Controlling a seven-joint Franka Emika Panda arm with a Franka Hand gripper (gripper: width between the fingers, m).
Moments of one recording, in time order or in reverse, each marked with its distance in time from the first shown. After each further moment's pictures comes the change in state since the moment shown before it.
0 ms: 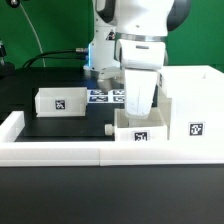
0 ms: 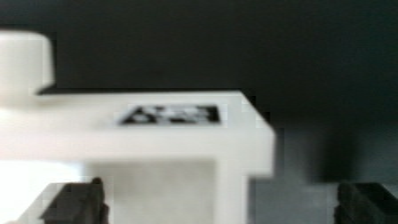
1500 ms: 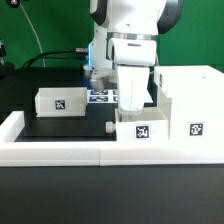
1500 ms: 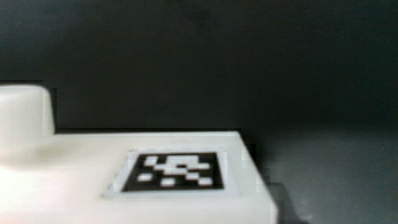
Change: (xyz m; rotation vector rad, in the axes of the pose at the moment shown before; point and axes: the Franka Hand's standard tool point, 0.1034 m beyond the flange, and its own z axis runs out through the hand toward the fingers) arm -0.015 -0.003 0.004 -0.100 0.030 -0.056
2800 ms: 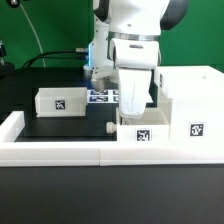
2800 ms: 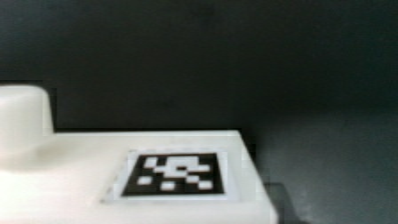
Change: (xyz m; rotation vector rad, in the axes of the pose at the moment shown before) arm 0.000 0.002 -0.002 0.077 -0.012 -0.003
